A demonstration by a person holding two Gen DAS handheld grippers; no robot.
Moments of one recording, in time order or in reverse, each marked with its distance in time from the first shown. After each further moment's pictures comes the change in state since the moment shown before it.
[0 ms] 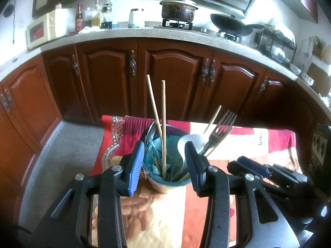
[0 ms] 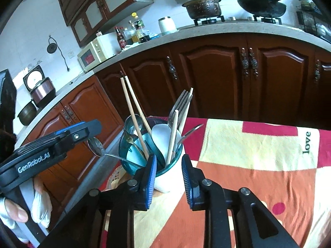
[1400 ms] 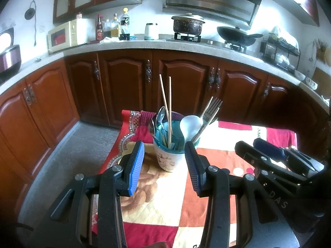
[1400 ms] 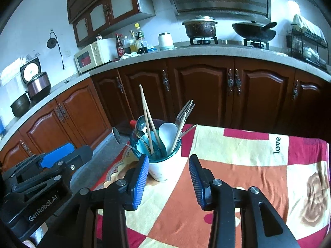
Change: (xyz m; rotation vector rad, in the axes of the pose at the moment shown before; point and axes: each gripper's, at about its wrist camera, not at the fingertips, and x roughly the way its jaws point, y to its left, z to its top) left arm -0.083 -0.020 -0.060 -0.037 -0.098 0.102; right arm -0.077 0.052 -0.025 -0.081 -0.084 -0.140
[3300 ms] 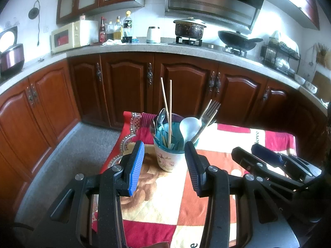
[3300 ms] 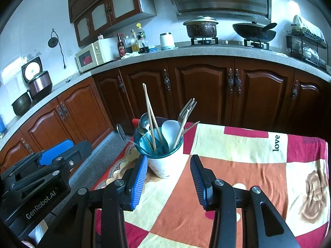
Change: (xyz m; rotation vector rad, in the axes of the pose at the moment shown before) left arm -0.013 -0.008 -0.001 -0.016 -0.015 0.008; right arm -0.008 0.002 -0.006 -0.001 0.007 0.006
